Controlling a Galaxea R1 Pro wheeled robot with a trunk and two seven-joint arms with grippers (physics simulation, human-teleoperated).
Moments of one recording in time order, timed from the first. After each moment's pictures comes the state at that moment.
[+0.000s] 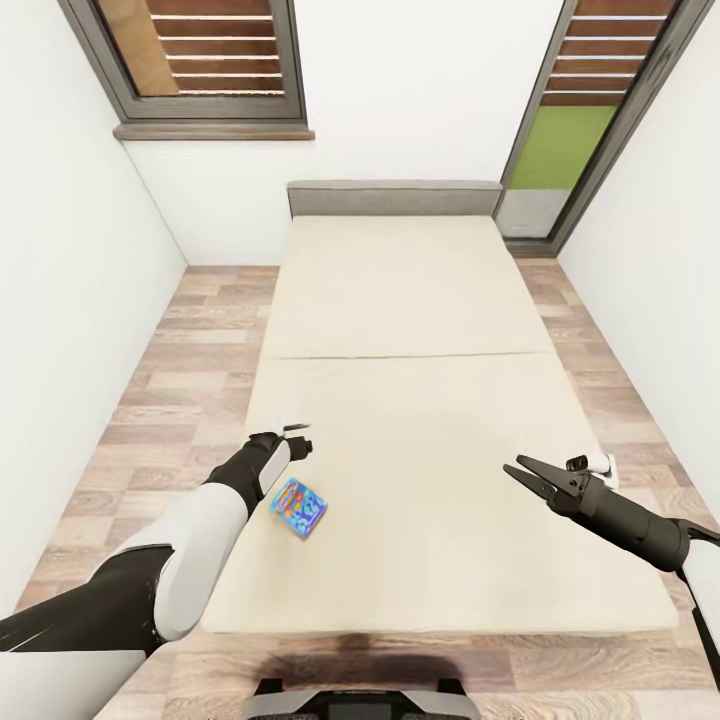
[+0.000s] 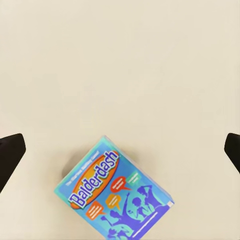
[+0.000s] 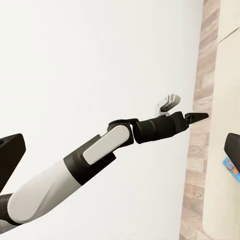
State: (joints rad) left arm -1.11 -0.17 0.17 -0.32 0.00 0.40 0.23; right arm -0.33 -0.28 -0.31 -1.58 -0.90 1.04 0.90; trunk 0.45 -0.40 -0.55
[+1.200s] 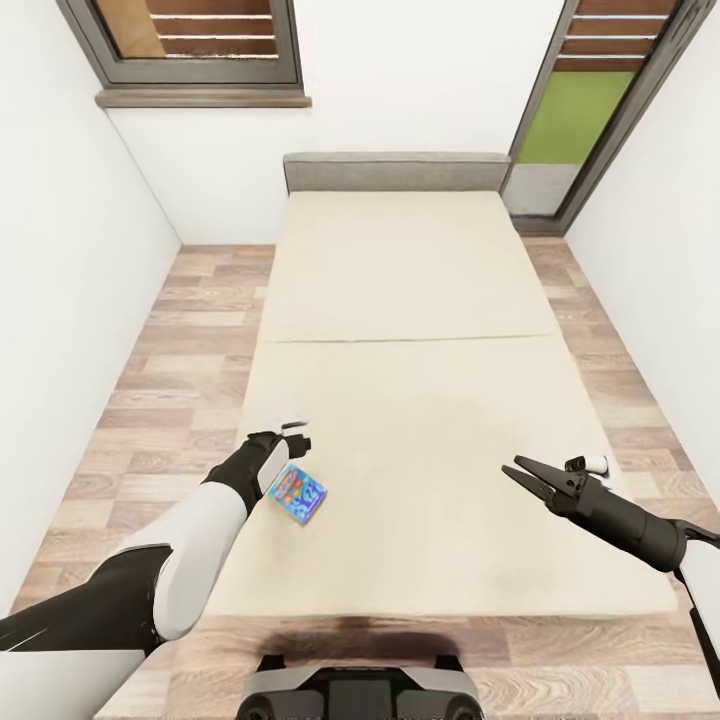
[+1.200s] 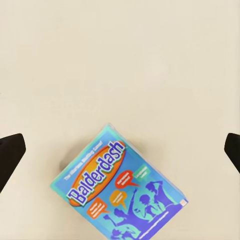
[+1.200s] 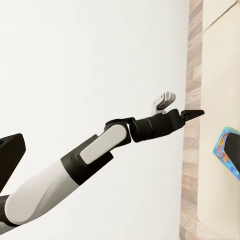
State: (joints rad) left arm -1.11 -0.17 0.17 -0.32 0.00 0.38 0.23; right arm -0.33 -0.28 -0.31 -1.57 -0.90 1.04 0.89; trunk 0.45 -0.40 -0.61
